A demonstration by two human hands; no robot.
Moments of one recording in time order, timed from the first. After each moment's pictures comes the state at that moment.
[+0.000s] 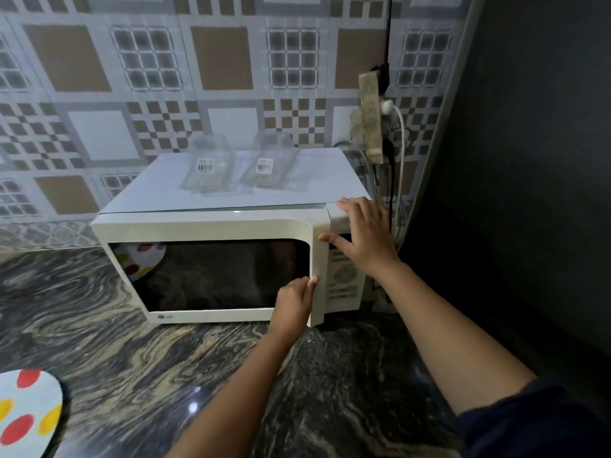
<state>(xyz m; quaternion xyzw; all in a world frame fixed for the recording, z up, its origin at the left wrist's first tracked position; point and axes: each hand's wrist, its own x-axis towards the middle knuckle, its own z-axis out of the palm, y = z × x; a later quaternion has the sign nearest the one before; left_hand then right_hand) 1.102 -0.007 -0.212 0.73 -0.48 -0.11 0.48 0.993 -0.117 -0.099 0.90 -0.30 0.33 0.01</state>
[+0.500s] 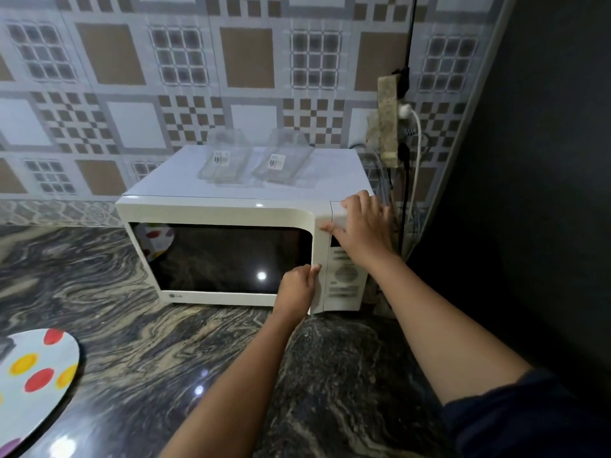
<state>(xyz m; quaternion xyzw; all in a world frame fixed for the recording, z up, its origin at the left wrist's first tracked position) 1.091 -0.017 -0.194 0.78 -0.44 -0.07 0.43 0.996 -0.118 -0.083 0.90 -0.32 0.30 0.03</state>
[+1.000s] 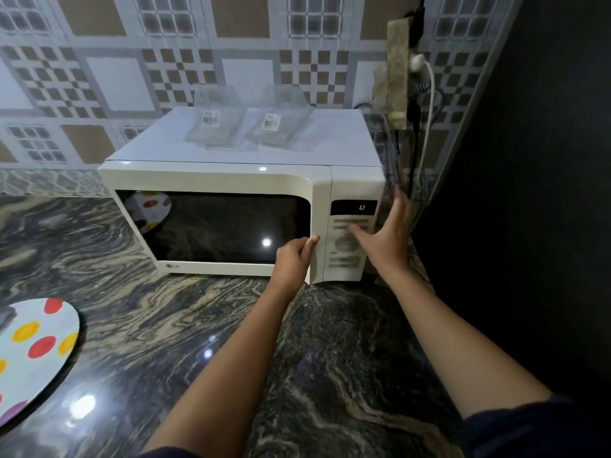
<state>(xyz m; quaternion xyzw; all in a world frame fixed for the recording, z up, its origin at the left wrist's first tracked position) 1.095 -0.020 -0.207 0.75 -0.40 -0.12 0.51 0.969 -0.129 -0.164 0.75 -0.39 0.45 -0.30</state>
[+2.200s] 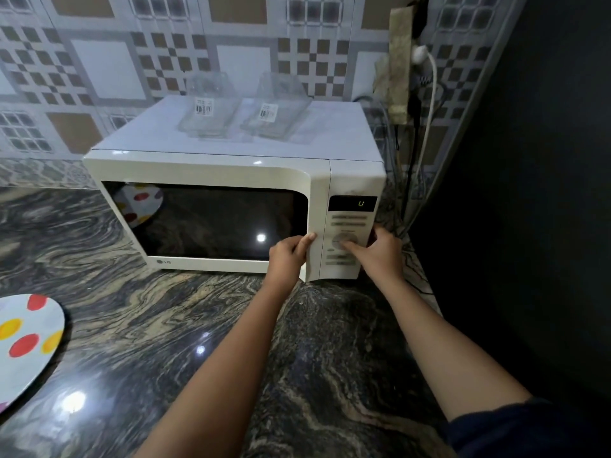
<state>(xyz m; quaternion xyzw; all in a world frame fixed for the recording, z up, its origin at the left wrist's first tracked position) 1.099 -0.020 -0.214 0.73 -0.36 -0.18 0.56 0.967 -0.131 -0.192 0.75 -0.45 0.34 -0.35</state>
